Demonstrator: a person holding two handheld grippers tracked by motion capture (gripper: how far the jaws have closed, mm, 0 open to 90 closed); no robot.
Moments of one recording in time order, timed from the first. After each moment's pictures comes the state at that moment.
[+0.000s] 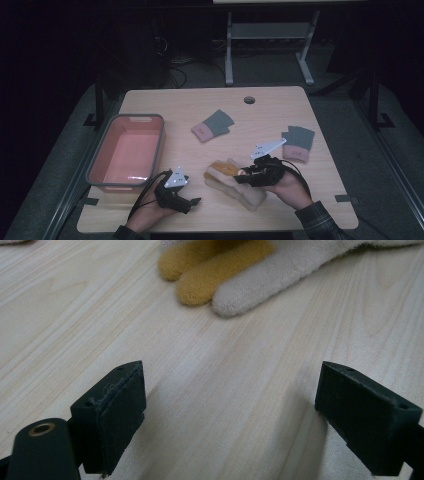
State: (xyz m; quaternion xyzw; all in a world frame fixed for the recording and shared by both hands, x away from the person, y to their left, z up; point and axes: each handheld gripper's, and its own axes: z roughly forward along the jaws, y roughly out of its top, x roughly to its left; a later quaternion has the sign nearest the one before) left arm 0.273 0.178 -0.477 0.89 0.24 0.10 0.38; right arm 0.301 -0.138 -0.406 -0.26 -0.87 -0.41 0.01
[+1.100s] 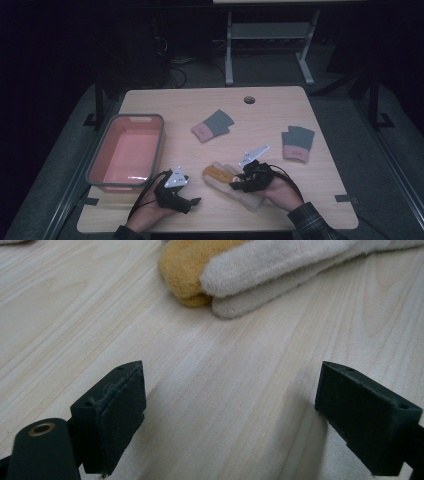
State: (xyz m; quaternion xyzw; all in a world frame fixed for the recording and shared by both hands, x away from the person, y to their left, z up) left arm 0.273 0.178 -0.476 0.89 0.24 0.10 0.37; right arm 0.303 -0.115 -0.435 -0.26 -0.90 -0.35 0.01
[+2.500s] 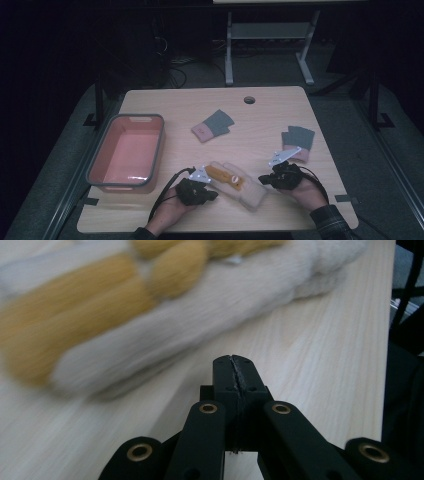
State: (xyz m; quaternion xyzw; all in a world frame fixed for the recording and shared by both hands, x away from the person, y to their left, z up) left arm 0.275 0.112 -0.461 0.90 0.23 -0.01 0.36; right arm 0.304 -0.193 -0.449 -0.30 -0.89 -0.34 -0.03
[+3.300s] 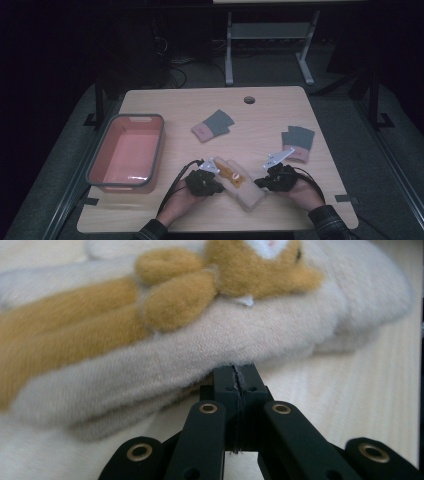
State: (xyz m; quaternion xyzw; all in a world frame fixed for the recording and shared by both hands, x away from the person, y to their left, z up) left arm 0.302 0.094 -0.461 0.90 0.25 -0.02 0.36; right arm 0.304 -0.181 -0.453 -0.27 -0.90 -0.33 -0.01
